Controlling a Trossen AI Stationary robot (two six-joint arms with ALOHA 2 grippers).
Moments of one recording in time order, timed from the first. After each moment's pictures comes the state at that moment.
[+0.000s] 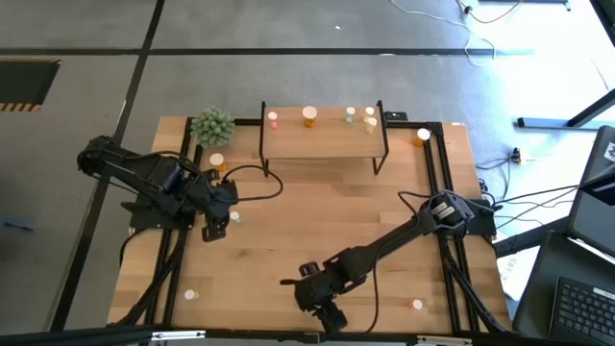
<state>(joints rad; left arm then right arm) -0.36 1.18 1.33 -1.33 -0.20 -0.59 0.51 2.18 1.83 -0.66 -0.20 0.17</state>
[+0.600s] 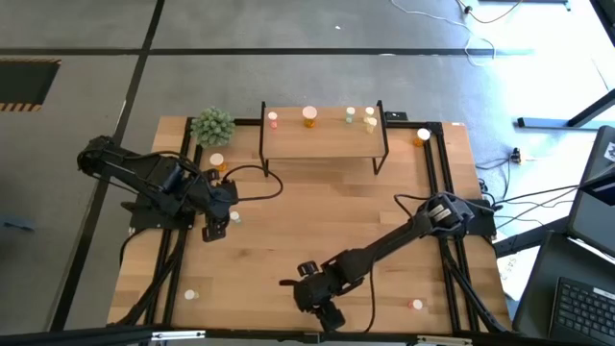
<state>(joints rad) -0.36 1.18 1.33 -1.32 -0.20 -0.59 0.51 2.21 1.83 -0.65 -0.15 0.14</state>
